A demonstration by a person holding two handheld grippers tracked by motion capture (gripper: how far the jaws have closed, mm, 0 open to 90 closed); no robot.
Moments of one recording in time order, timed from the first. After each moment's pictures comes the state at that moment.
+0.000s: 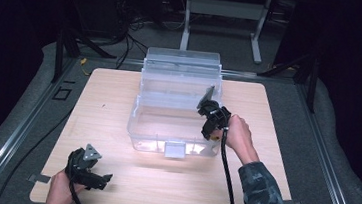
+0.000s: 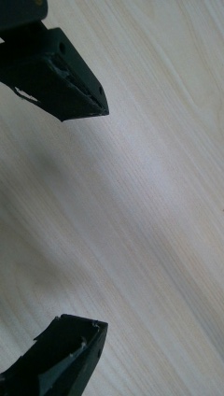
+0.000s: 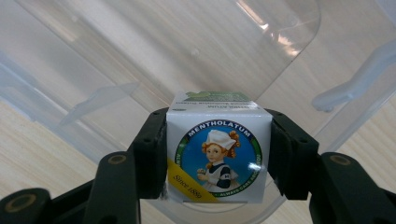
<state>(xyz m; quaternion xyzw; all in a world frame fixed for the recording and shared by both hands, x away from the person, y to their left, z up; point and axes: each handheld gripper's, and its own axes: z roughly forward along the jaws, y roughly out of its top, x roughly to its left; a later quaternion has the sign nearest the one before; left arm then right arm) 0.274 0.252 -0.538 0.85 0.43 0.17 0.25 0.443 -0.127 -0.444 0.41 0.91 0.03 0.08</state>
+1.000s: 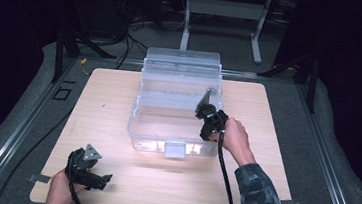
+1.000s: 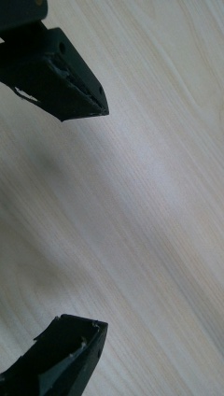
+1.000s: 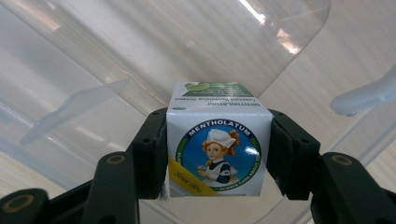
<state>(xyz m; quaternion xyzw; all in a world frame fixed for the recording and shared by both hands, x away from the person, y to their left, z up) 0.274 0.252 -0.538 0.85 0.43 0.17 0.24 0.444 -0.123 -0.462 0.41 0.91 0.01 0.08</state>
